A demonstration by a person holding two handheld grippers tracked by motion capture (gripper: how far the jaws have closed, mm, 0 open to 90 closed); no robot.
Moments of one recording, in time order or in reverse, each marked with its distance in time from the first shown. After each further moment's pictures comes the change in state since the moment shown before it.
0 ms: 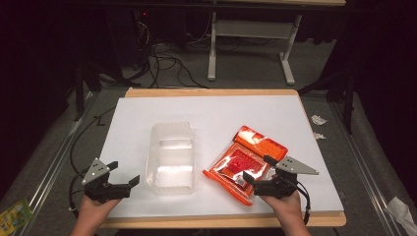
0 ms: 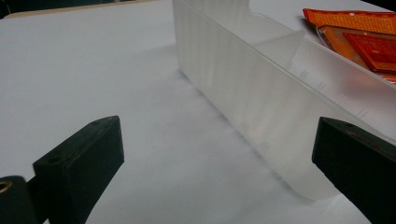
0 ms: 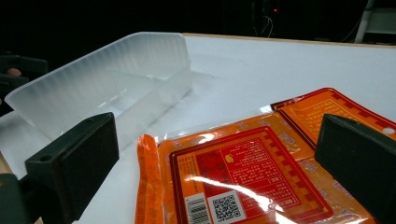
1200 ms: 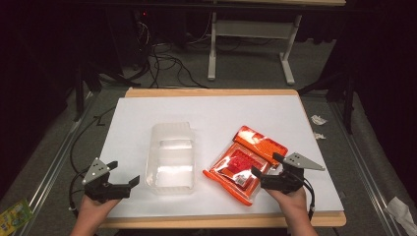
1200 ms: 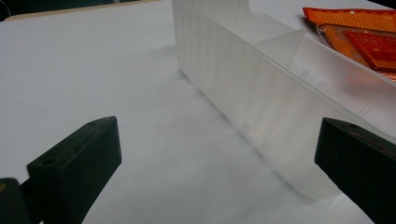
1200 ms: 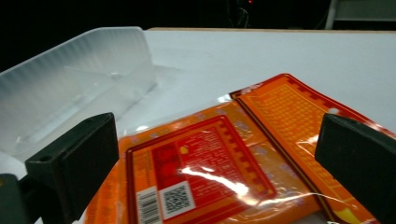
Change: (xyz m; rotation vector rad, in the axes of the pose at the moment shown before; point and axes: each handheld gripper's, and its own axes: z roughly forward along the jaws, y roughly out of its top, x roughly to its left) left arm 0.001 0.000 0.000 -0.001 0.005 0.015; right arm -0.029 -0.004 -0.001 0.028 -0.090 0.045
